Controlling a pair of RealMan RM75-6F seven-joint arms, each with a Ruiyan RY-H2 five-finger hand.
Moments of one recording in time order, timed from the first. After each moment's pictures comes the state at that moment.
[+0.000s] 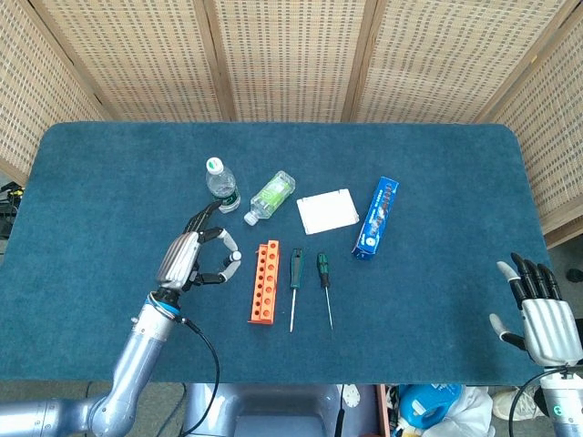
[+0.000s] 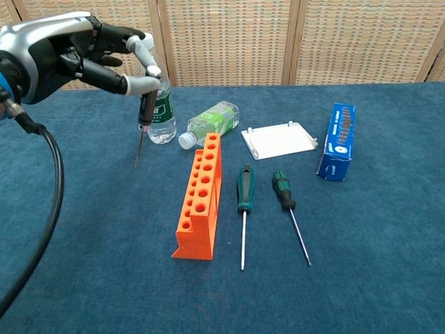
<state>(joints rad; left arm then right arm) -0.59 -1.52 -0.35 -2.00 0.99 1.23 0.15 0.08 -1.13 0.07 -1.59 -1.51 1.49 -0.04</state>
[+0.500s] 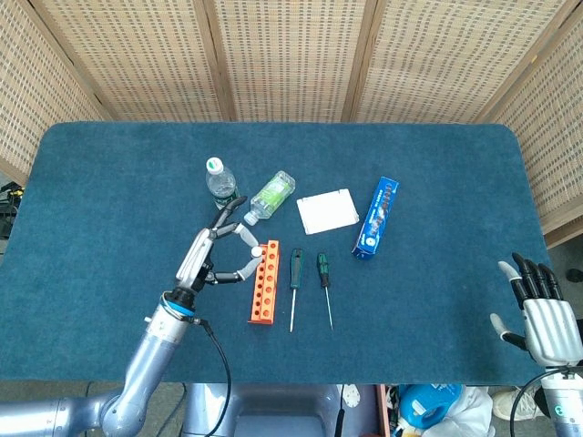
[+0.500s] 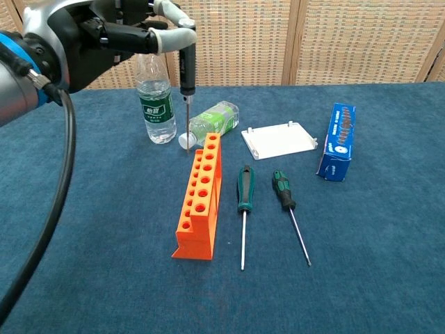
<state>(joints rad) -0.60 -1.61 -0.39 -1.96 1.11 1.17 -0.17 0.08 -1.13 0.07 -1.59 -1.51 1.49 -0.02</state>
